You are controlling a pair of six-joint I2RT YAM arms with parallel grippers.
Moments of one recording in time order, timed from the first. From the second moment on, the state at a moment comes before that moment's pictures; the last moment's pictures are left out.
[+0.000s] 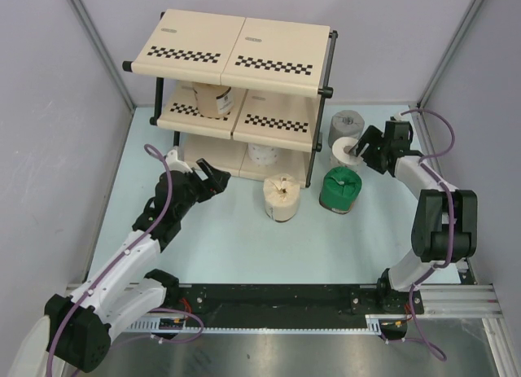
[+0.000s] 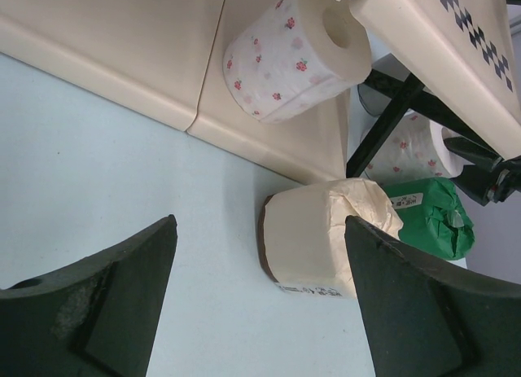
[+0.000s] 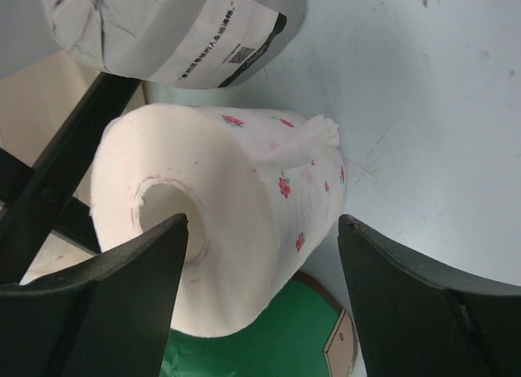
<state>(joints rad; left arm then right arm) -0.39 0.88 0.57 -0.03 -0.05 -0.73 -0.02 1.63 1.08 -0.18 -0.14 0.57</state>
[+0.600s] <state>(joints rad) -0.39 0.88 0.55 -0.04 -0.06 -0.73 -0.01 1.67 1.09 -0.14 -0.10 0.58</state>
